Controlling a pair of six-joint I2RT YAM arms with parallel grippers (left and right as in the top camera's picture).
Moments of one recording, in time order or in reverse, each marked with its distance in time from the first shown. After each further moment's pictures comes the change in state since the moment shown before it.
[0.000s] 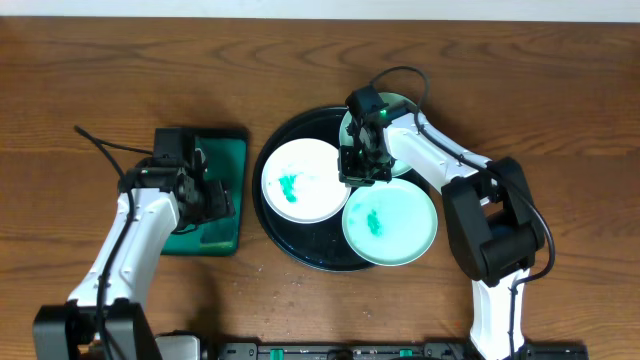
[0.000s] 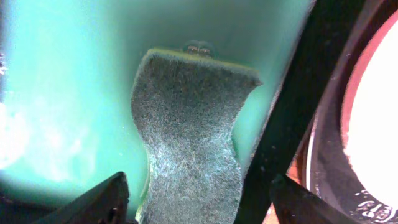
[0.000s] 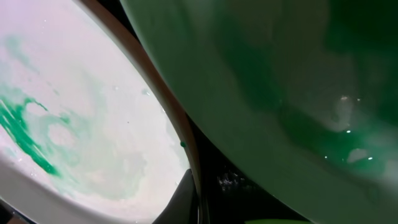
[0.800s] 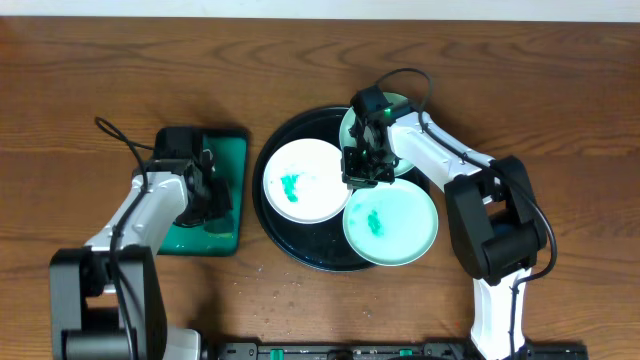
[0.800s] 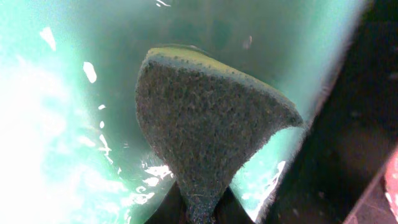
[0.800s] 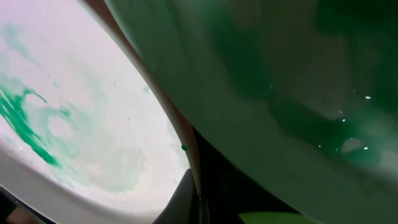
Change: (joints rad) left arm 0.001 0.145 0.000 0.118 0.025 0.013; right arm -0.018 0.000 -0.006 -0.021 -0.031 -0.017
